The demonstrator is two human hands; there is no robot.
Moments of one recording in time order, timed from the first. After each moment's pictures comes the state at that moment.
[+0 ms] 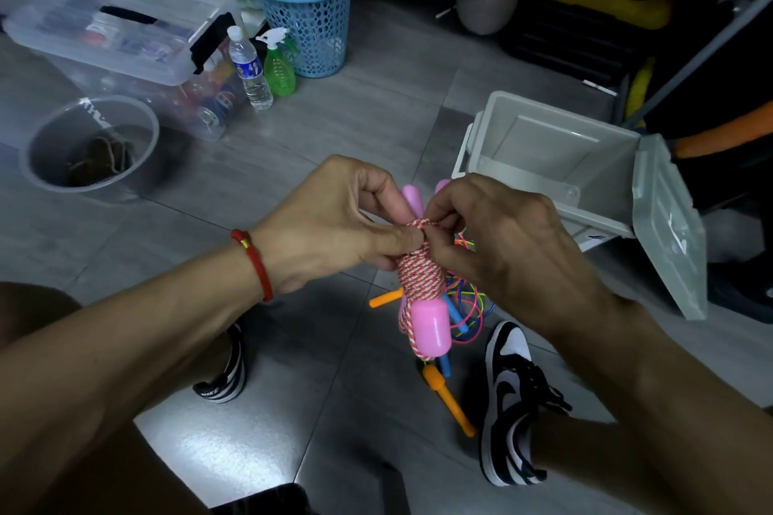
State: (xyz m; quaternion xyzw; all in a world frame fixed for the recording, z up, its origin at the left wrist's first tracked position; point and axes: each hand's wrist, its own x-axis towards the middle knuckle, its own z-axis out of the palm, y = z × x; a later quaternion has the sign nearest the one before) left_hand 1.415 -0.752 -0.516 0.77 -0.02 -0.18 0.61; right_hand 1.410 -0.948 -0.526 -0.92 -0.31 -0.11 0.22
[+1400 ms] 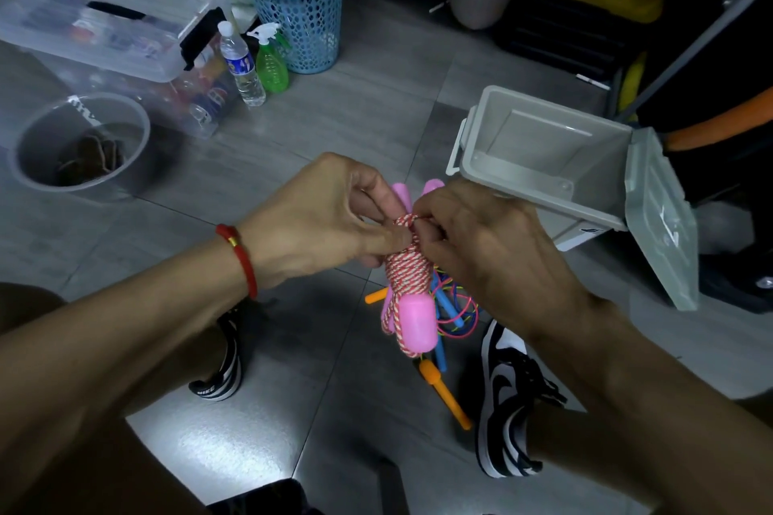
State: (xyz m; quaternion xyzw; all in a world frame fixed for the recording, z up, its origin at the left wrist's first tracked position) left_hand 1.417 -0.747 -0.515 0.80 -0.06 -0.20 0.56; right_hand 1.405 -0.944 -0.536 -0.91 -0.34 -0.19 0.15
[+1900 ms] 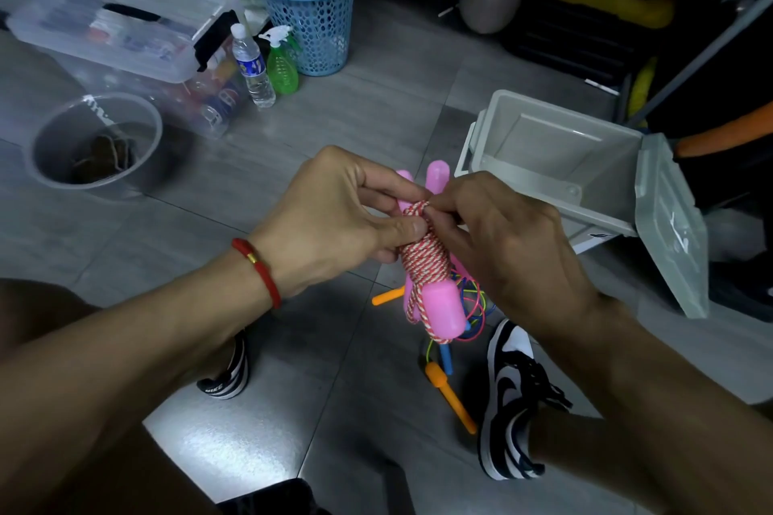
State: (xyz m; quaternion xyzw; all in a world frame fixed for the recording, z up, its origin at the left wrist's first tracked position) left_hand 1.408 -0.750 -0.515 0.77 -0.01 -0.13 0.63; right_hand 1.406 -0.943 -0.536 -0.90 -0.33 -0.25 0.16
